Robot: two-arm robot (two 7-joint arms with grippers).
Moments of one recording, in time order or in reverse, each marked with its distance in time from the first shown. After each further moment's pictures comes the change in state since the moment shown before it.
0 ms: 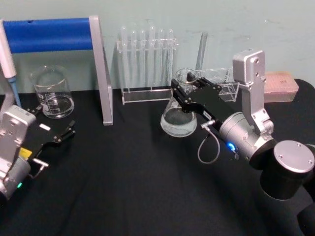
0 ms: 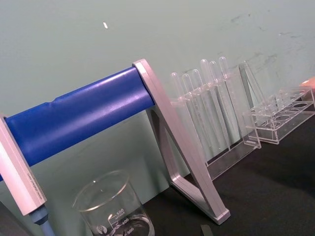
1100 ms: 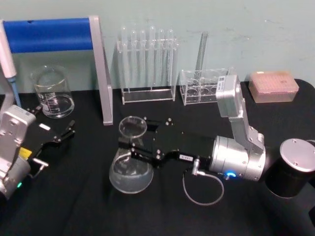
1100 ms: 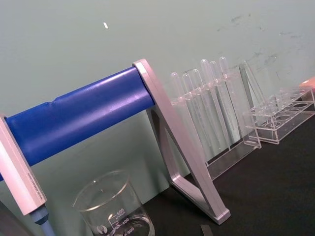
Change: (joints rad) left arm 0.000 0.000 0.000 0.000 0.000 0.000 0.000; right arm 0.072 0.155 -0.150 -0.008 0.160 -0.089 0.617
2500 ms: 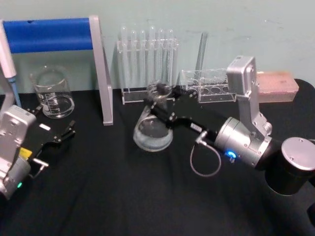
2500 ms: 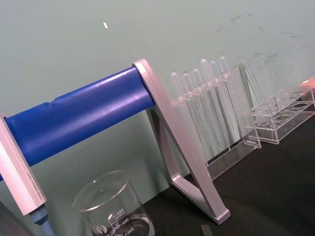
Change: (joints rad) left arm 0.000 0.000 0.000 0.000 0.000 0.000 0.000; right arm -0.005 -0.027 0.035 0.026 -0.019 -0.026 -0.317
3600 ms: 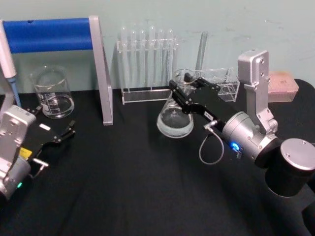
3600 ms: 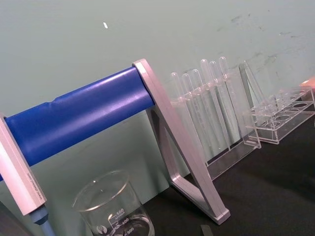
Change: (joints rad) left arm 0.000 0.000 0.000 0.000 0.000 0.000 0.000; right arm -0.057 -0.116 0.132 0.013 -0.105 0.083 -0.207
